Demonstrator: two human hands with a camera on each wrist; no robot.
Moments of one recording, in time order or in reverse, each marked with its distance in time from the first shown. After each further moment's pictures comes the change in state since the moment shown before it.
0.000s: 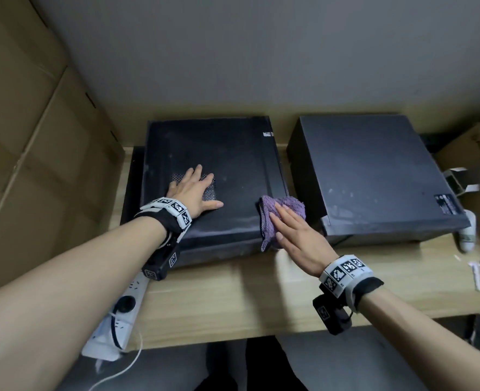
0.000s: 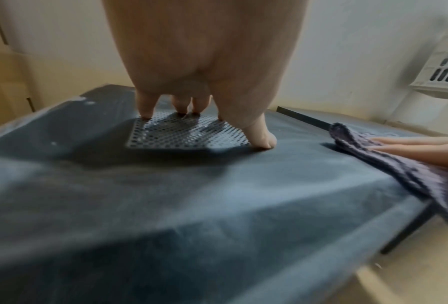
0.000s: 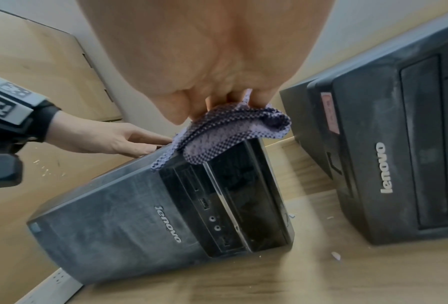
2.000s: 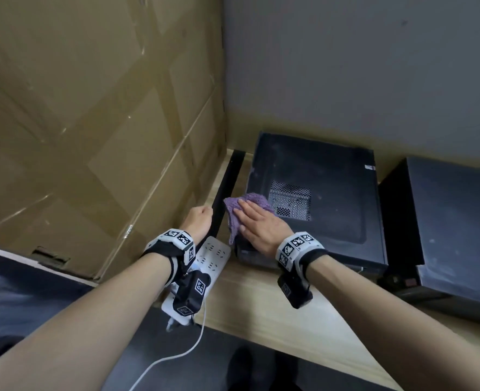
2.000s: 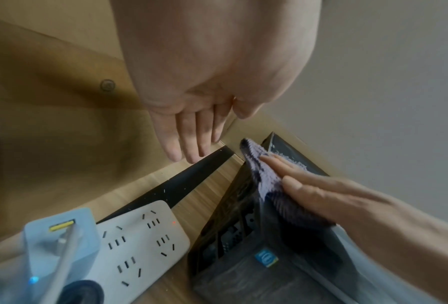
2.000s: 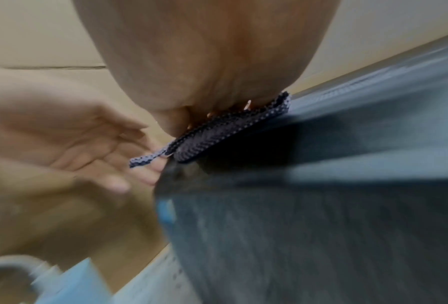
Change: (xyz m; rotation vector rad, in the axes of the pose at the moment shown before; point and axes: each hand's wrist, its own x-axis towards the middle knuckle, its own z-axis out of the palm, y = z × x) left_hand -0.145 -0.135 0.022 -1.012 0.226 -0.668; right_hand 0.154 -0.200 0.068 -0.246 -0.190 -0.462
